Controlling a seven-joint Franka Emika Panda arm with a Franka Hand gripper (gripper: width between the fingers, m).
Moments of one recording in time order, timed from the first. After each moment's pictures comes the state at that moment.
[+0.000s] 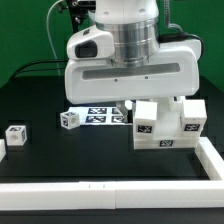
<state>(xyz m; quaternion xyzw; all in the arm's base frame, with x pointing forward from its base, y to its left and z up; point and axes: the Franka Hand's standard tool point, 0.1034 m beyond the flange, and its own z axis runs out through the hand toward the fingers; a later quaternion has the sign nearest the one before) 0.557 0.019 0.075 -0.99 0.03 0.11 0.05</state>
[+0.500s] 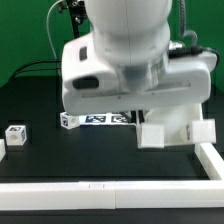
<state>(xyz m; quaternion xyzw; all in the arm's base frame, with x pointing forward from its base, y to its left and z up) 0.590 0.020 0.083 -0.95 0.01 0.31 0.06</state>
